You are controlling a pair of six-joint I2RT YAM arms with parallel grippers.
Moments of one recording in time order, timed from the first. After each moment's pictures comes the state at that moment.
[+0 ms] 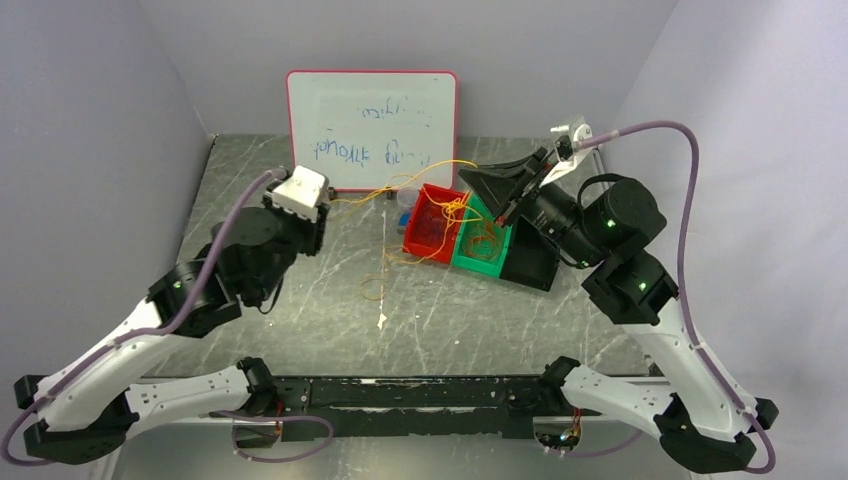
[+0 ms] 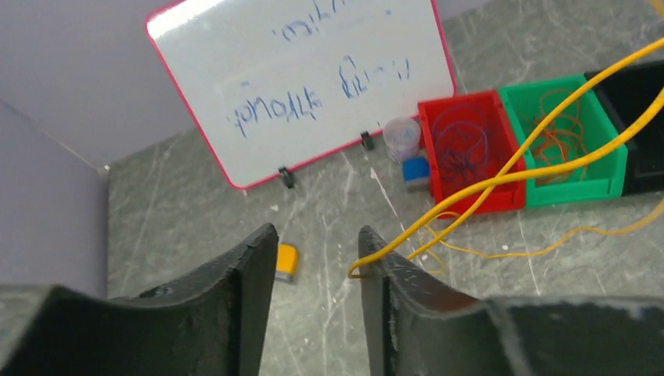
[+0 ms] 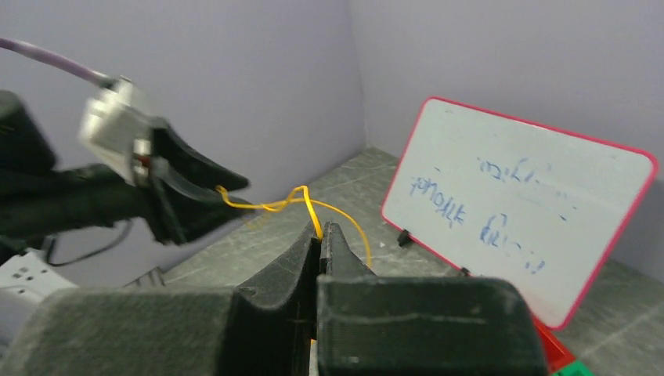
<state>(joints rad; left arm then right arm) -0.99 0.87 1.27 -0.58 -0.68 0.07 0.74 0.91 1.34 -0.22 -0.10 0.19</state>
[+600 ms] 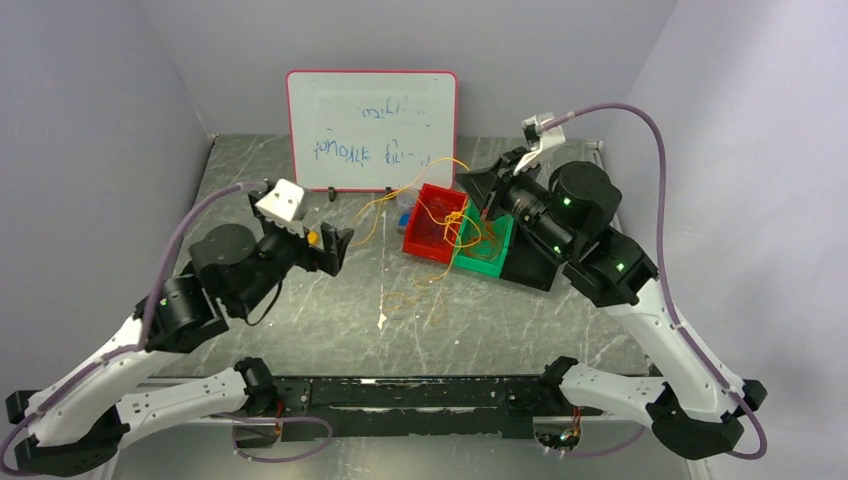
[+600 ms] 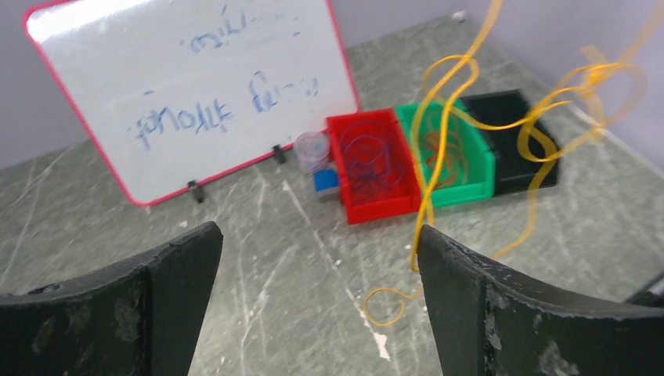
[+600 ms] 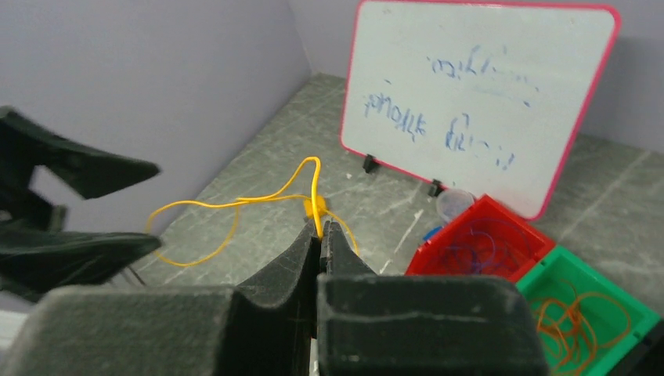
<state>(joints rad) -0.99 0.78 1.14 -0.52 -0.50 -0.10 0.74 1.01 1.40 -0.40 0.03 0.28</state>
